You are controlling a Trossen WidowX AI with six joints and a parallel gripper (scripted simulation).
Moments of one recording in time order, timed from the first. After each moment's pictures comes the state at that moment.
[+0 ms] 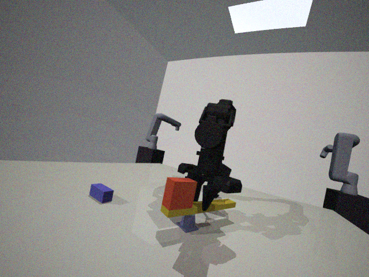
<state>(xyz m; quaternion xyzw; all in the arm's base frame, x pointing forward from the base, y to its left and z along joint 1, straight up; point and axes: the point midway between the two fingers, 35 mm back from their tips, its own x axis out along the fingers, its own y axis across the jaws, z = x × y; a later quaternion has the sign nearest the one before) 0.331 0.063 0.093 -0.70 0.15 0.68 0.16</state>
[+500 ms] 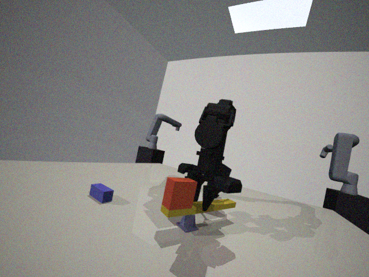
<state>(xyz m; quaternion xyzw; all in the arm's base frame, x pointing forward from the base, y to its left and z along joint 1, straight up) 0.331 0.063 0.093 -0.70 0.15 0.68 0.16</state>
